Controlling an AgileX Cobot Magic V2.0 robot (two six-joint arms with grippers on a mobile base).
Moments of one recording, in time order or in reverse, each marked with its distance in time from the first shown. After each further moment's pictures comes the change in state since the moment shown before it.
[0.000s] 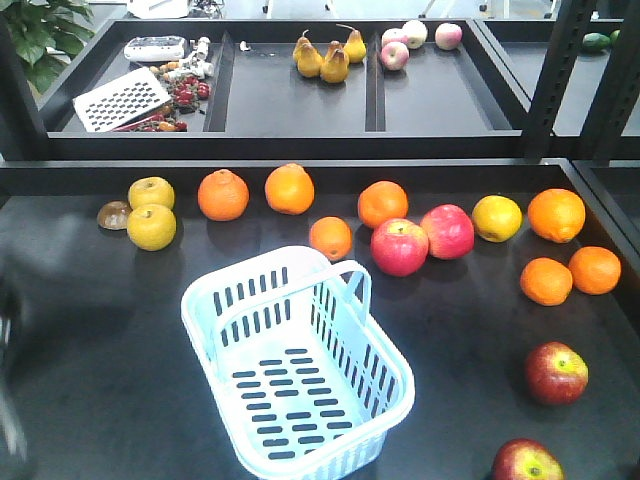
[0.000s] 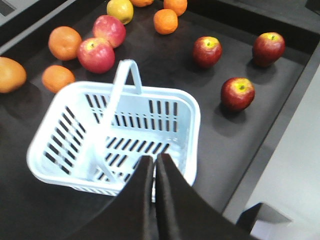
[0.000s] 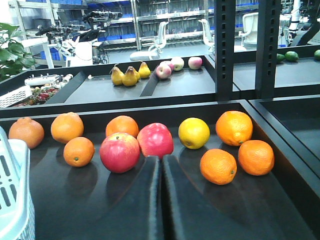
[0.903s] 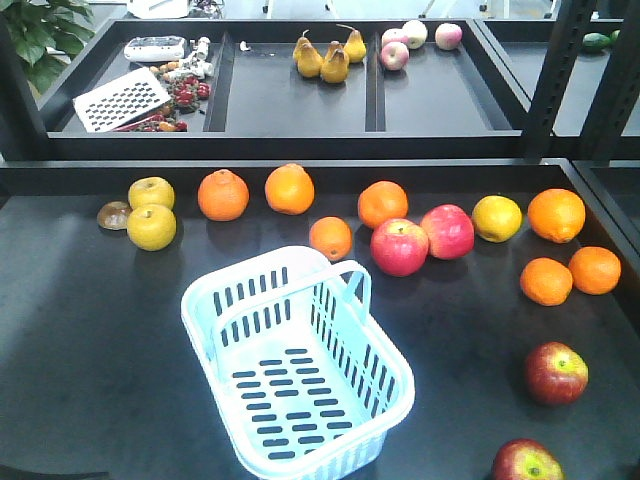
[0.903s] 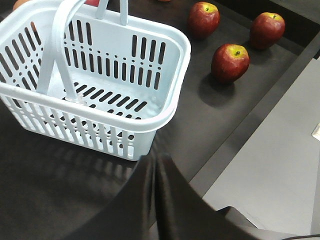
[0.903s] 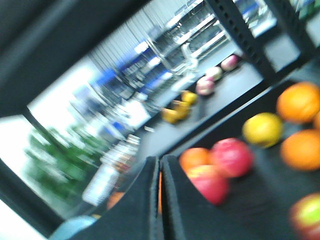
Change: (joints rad) left arm 0.000 -0.322 0.597 -0.156 -0.285 -0.003; right arm 0.000 0.000 0.000 0.383 -0.135 0.310
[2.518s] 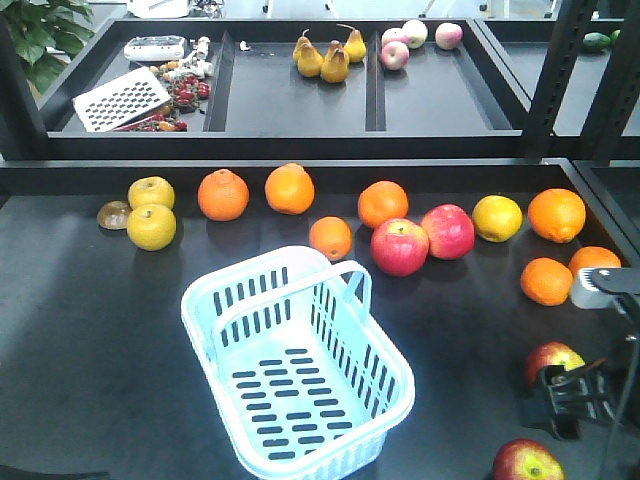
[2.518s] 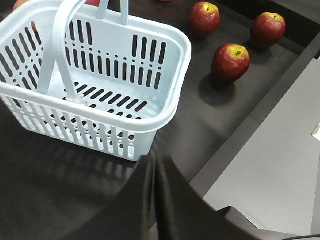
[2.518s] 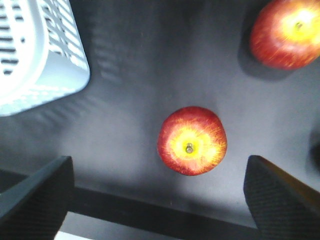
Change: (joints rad) left arm 0.000 0.000 0.000 0.000 -0.001 0.000; right arm 0.000 1.174 -0.706 -0.037 0.873 -0.709
